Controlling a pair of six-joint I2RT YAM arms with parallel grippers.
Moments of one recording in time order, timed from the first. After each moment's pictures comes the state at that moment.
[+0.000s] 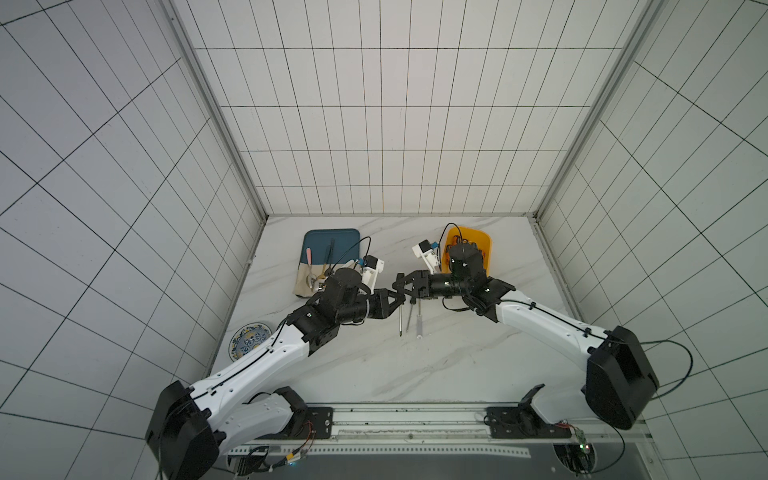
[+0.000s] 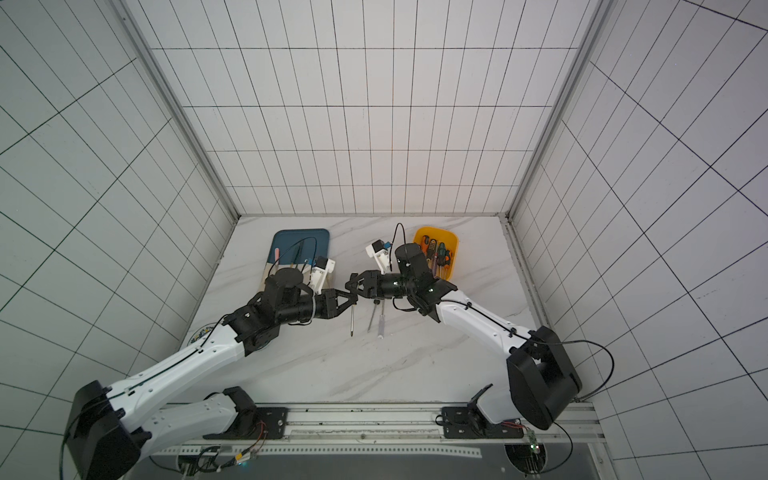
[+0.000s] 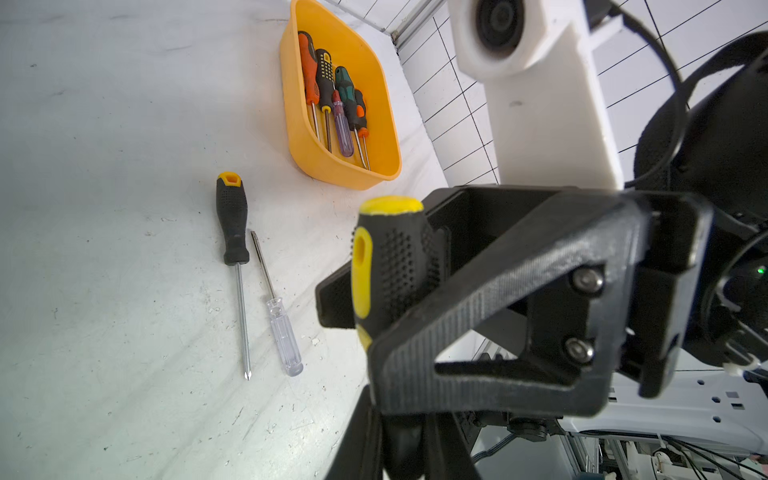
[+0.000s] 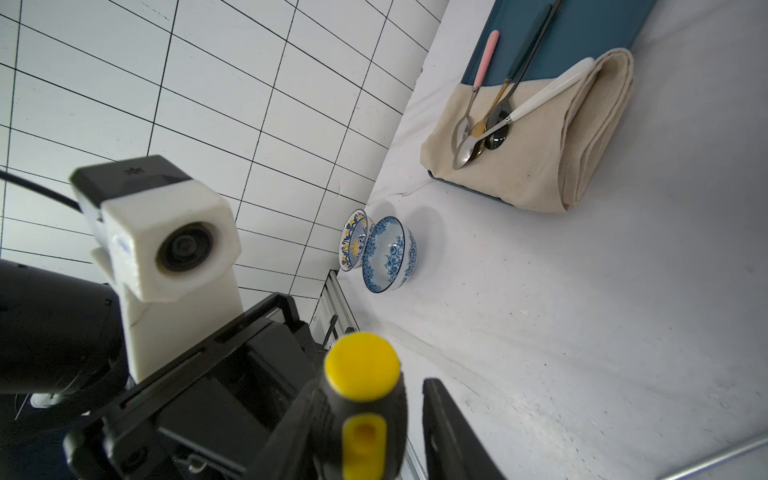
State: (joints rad) left arm -0.68 1.09 0.79 -0.14 0.39 -0.75; right arm 0.75 1.43 0.98 0.06 -0.72 0.78
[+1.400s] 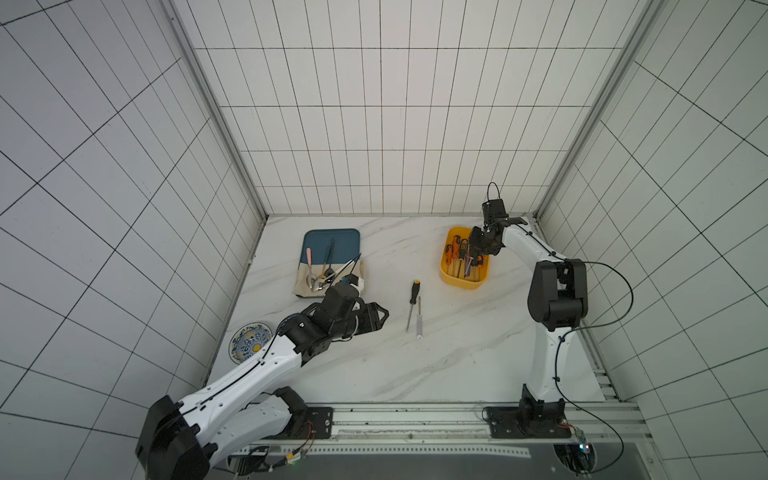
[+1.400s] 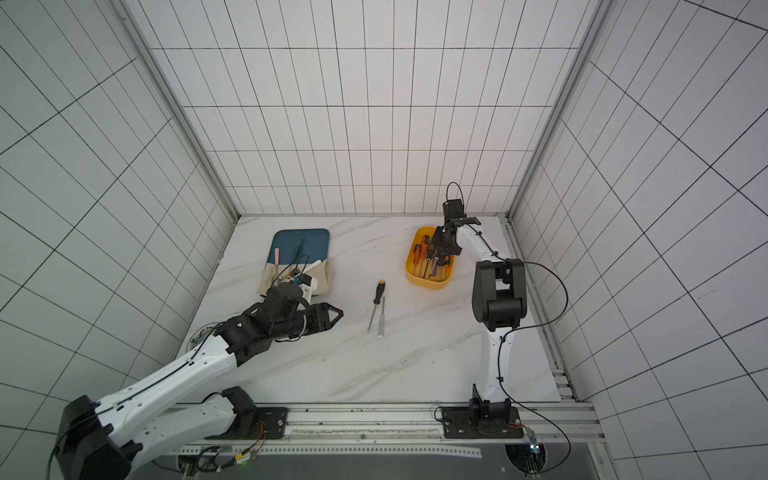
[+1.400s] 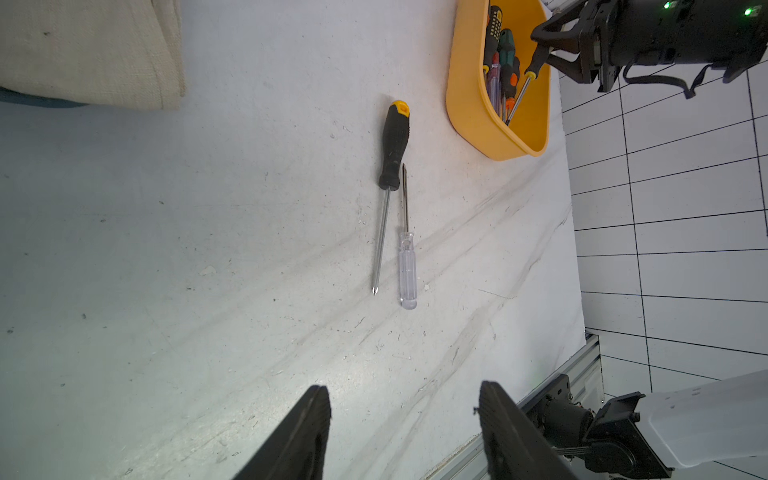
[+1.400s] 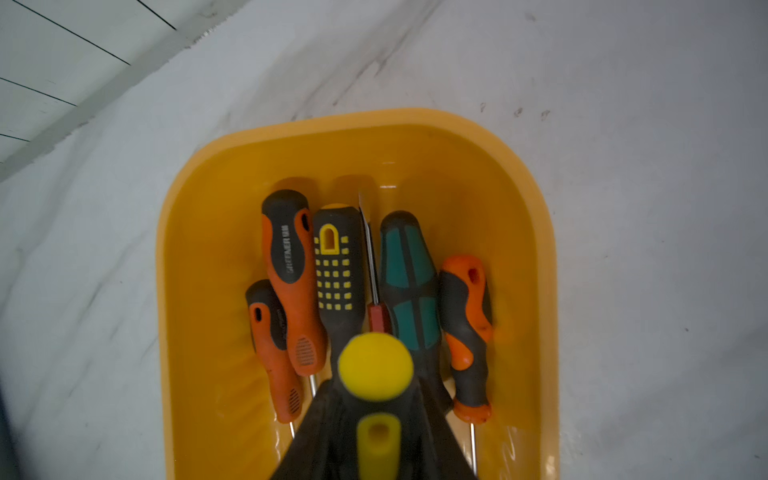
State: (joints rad) left arm -0.68 1.00 0.72 -0.43 0.18 -0.85; right arm 0.20 2.13 1.76 -0.71 -0.02 0.47
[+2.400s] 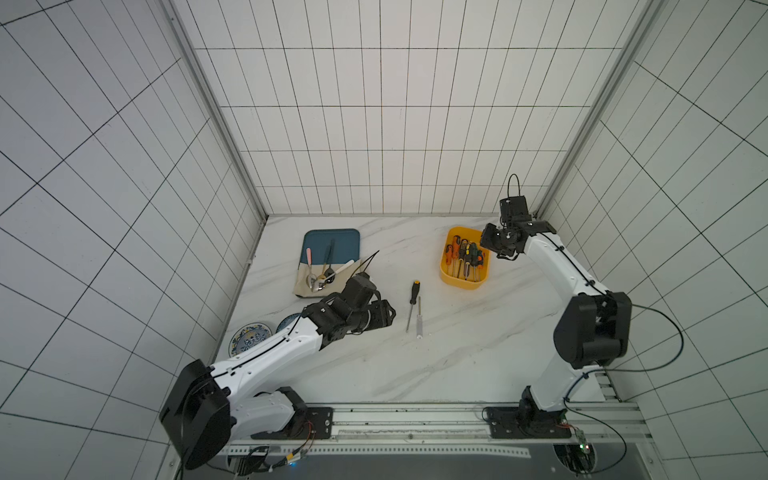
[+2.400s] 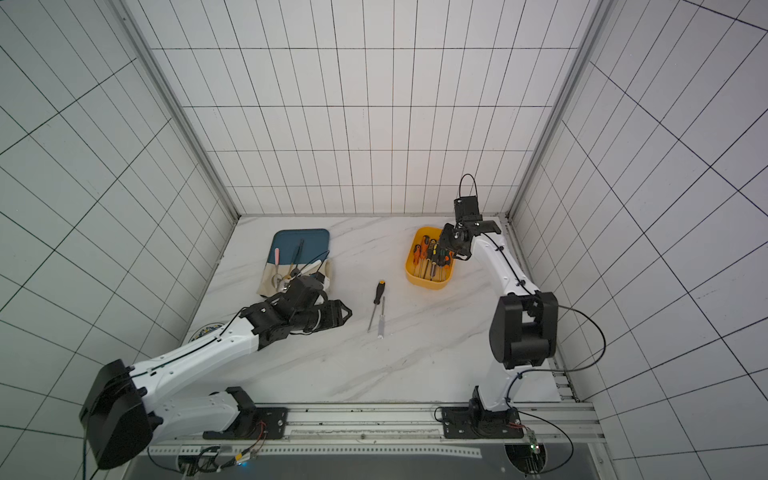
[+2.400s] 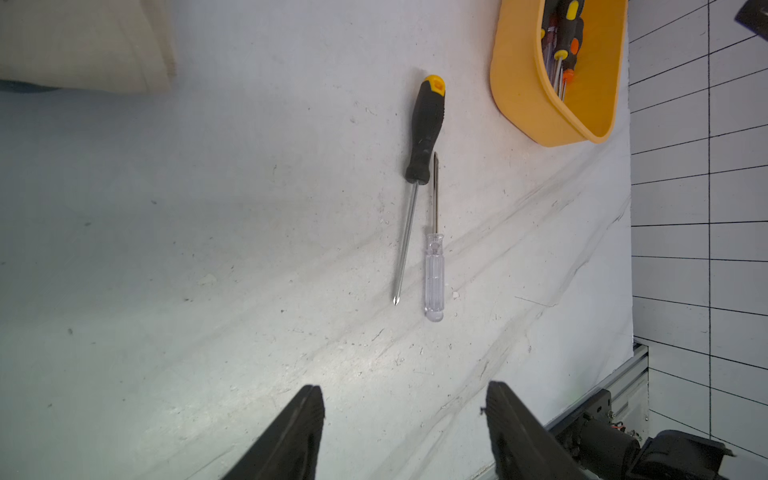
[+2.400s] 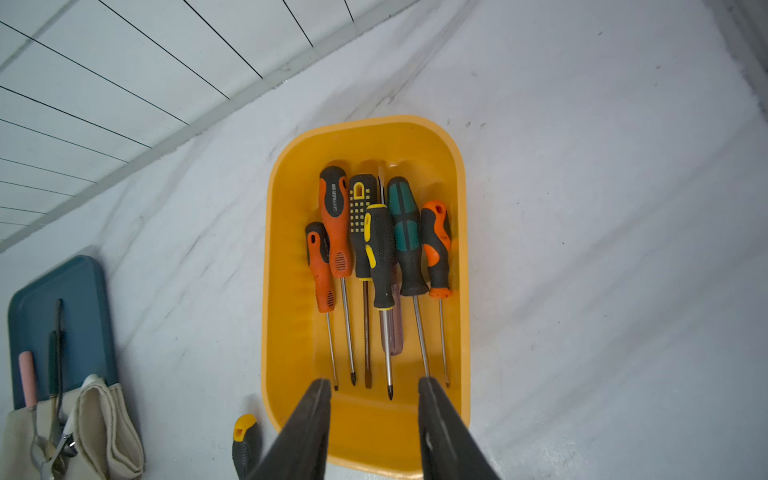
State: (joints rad) left arm -0.73 1.25 0.84 -0.45 0.12 -0.84; right arm 0.23 1.65 1.47 -0.69 -0.03 0.49
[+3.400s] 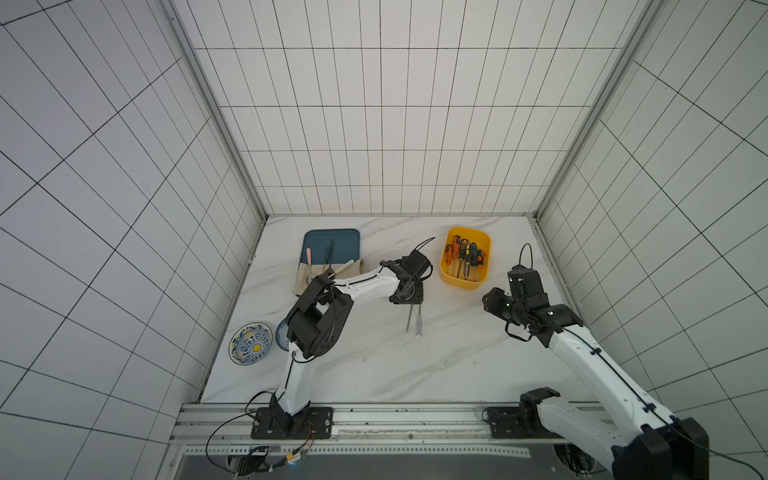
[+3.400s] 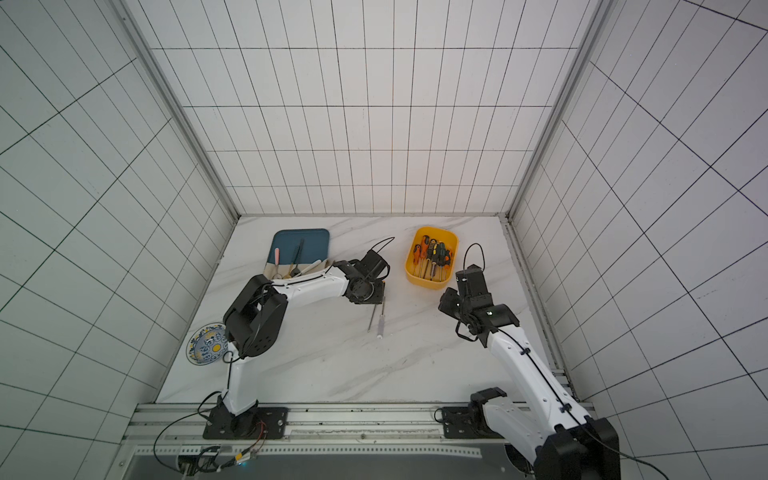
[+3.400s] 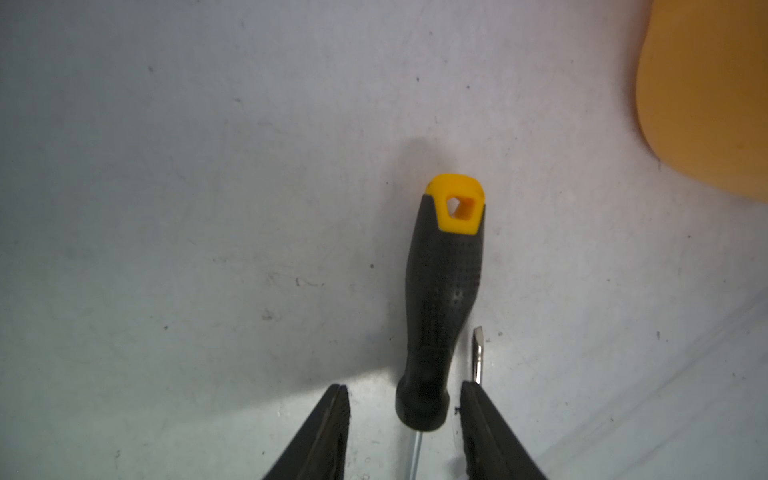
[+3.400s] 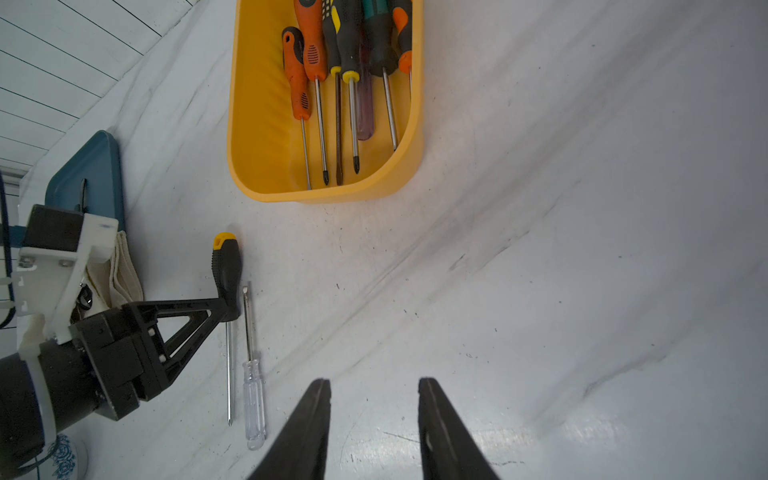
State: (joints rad) left arm -0.76 2.08 1.52 -0.64 -0.04 -0.67; right arm 0.36 1.00 0.74 -0.59 -0.01 0.64
